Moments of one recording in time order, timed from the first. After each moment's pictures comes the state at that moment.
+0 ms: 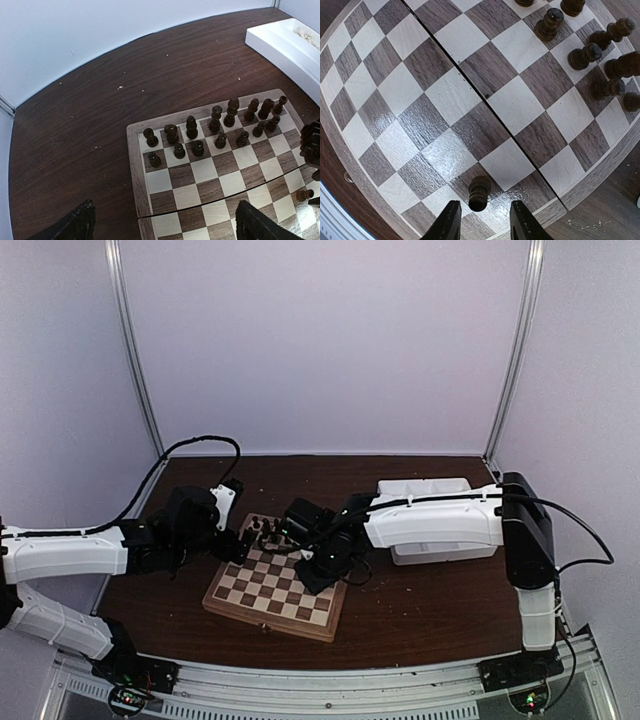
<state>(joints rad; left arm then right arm) -0.81 1.20 0.67 -0.08 -0.38 -0.12 1.13 2.08 1.67 -0.79 0.12 0.45</state>
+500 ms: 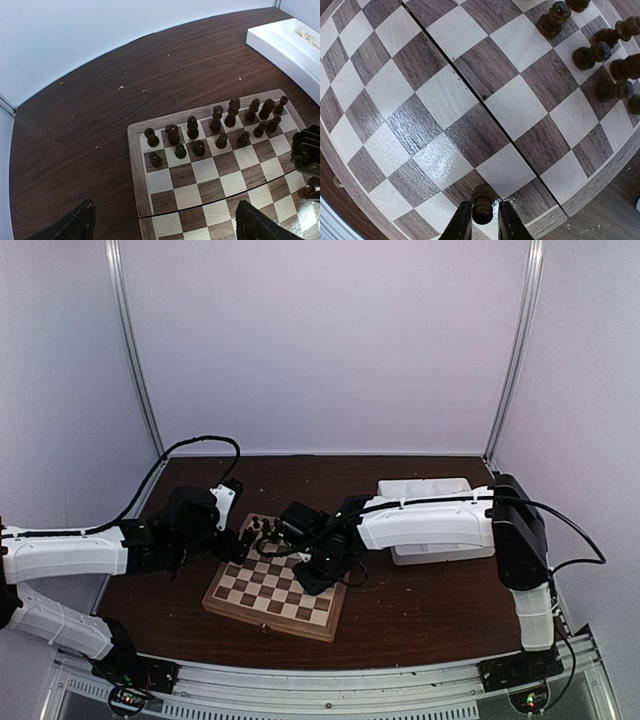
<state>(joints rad) -0.81 1.20 0.67 -0.09 -0.39 -0.12 1.13 2.12 1.70 -0.81 0.14 0.44</state>
